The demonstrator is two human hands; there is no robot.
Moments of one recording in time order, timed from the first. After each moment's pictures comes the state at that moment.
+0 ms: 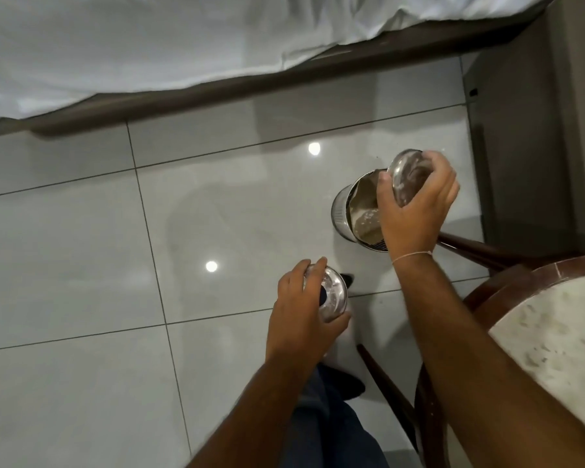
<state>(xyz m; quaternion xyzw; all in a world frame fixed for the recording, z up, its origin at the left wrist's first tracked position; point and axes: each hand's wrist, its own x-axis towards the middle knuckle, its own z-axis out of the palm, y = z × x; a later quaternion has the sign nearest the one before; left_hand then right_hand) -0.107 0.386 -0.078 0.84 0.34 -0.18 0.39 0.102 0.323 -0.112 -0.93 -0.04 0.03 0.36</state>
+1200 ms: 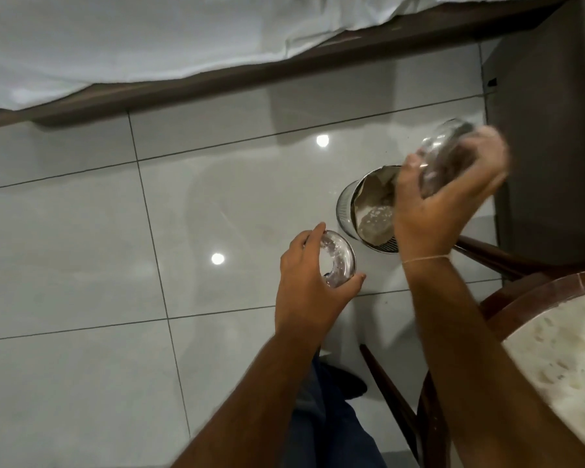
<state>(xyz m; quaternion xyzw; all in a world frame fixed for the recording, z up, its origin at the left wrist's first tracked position) -0.061 0.393 -0.094 0.79 0.42 -0.09 0.45 0.119 0.330 -0.109 -0.91 -0.03 -0.01 0.41</state>
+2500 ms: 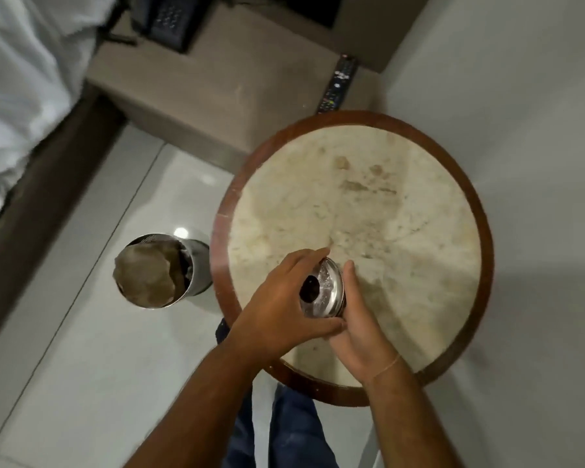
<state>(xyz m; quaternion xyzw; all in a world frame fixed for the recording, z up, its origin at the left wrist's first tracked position) 0.015 0.103 0.026 0.80 -0.24 -0.35 0.43 -0.063 -0.028 0.028 -0.38 0.46 0.13 0.79</state>
